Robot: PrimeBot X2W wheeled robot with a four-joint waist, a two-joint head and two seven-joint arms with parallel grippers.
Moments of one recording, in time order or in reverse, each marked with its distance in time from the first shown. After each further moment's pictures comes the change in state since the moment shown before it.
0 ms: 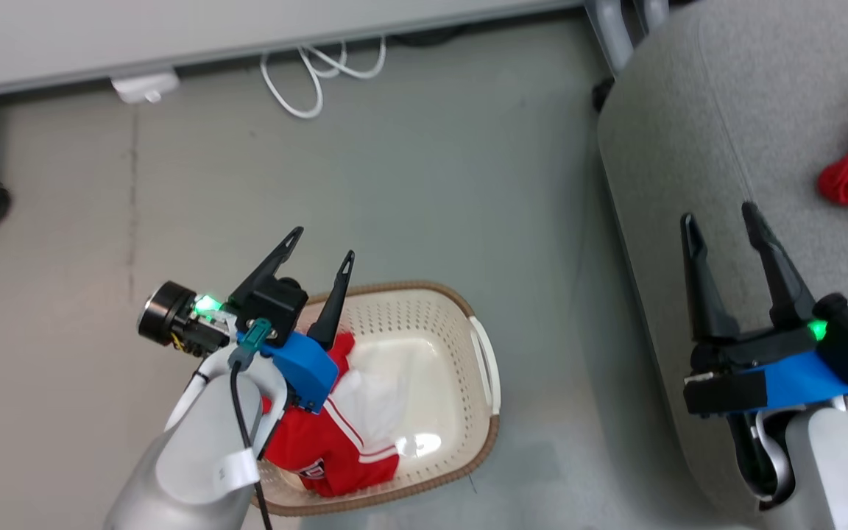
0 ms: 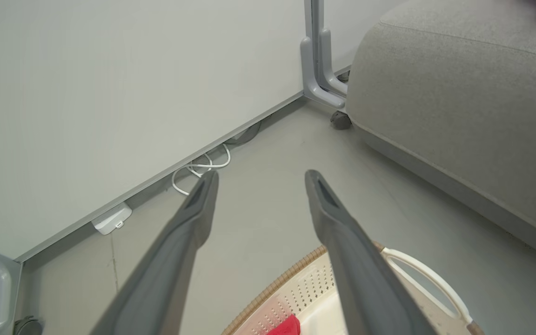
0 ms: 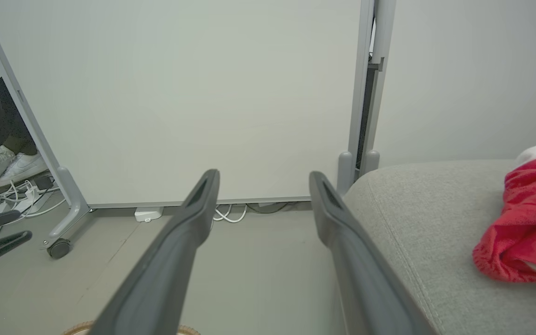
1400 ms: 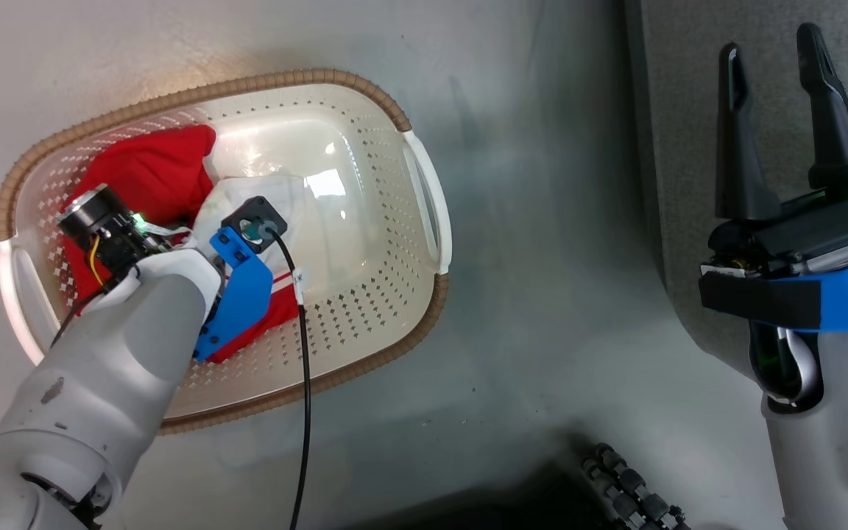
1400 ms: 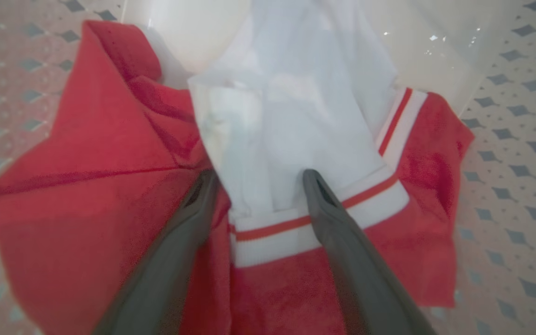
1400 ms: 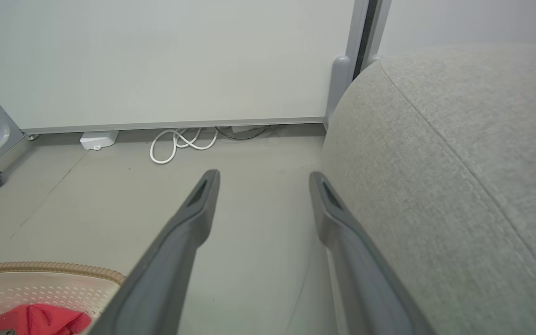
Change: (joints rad) left arm -0.509 0.093 -0.777 0.592 -0.238 -0.004 0.462; right arm -0.232 0.005 0.022 -0.162 0.036 0.000 0.000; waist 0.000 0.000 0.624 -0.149
